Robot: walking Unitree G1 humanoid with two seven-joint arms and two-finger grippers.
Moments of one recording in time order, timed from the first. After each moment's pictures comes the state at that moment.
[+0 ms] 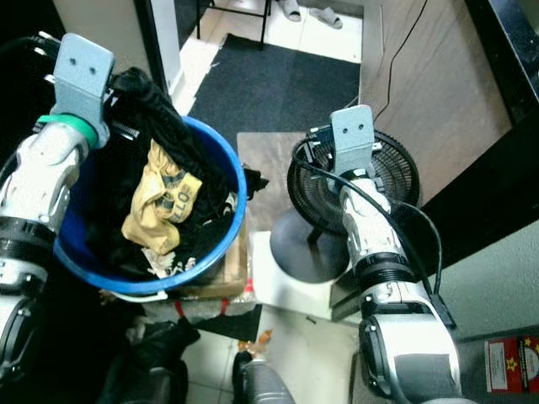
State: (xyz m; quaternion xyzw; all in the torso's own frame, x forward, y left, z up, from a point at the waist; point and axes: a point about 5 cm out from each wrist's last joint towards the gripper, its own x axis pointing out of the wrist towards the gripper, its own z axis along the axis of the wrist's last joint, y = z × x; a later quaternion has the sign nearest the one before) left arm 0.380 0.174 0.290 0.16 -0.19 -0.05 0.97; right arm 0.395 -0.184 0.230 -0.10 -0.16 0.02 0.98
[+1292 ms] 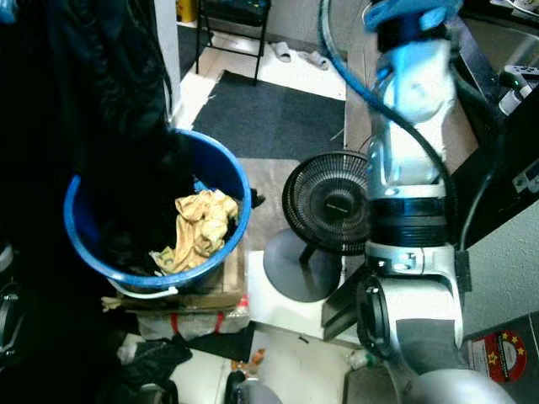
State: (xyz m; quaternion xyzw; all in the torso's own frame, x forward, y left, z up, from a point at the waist) left arm 0.289 0.164 0.426 0.11 -0.46 -0.05 0.88; right arm 0.317 -0.162 0.427 -0.09 -0.54 0.01 0.84
